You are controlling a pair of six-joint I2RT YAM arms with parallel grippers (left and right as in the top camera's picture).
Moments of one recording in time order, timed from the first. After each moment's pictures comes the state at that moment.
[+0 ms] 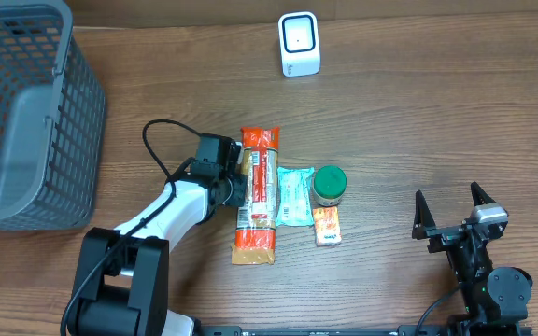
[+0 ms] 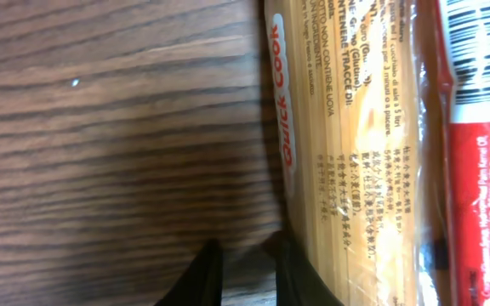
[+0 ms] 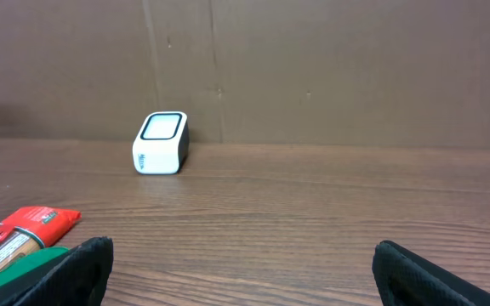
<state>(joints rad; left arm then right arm) -0.21 1.65 0.79 -0.33 0.03 -0.07 0.05 0.01 0.02 -0.02 -0.12 0.05</state>
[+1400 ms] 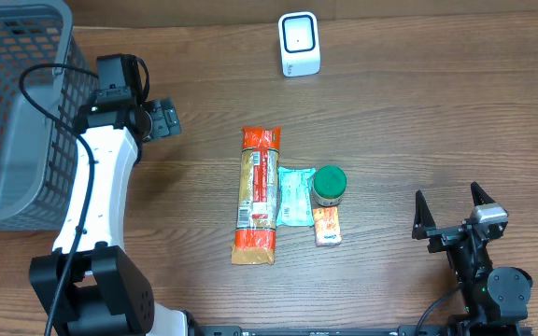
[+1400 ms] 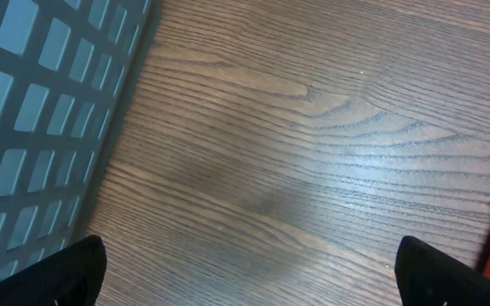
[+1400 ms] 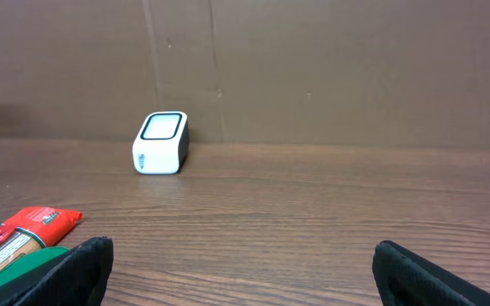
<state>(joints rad) 0.13 1.67 1.39 -0.80 -0.20 -0.16 0.05 0.01 0.02 -0.02 -0.12 0.05</state>
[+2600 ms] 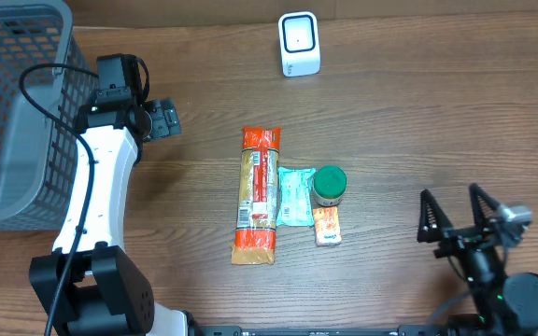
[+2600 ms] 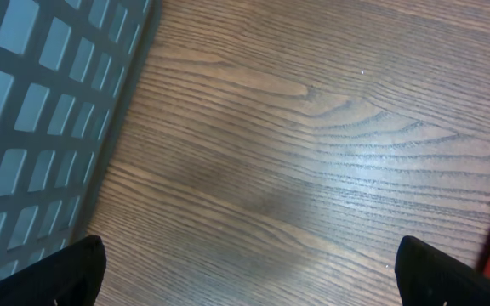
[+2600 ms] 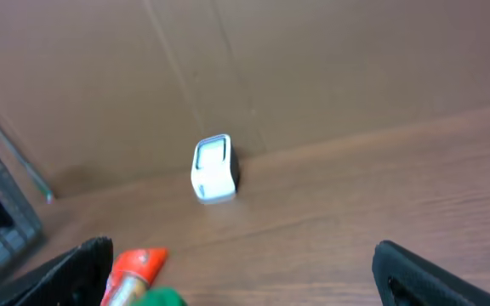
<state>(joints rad) 0.13 1.67 1.39 -0.80 -0.20 -0.16 0.05 0.05 0.29 -0.27 -0.17 0.35</state>
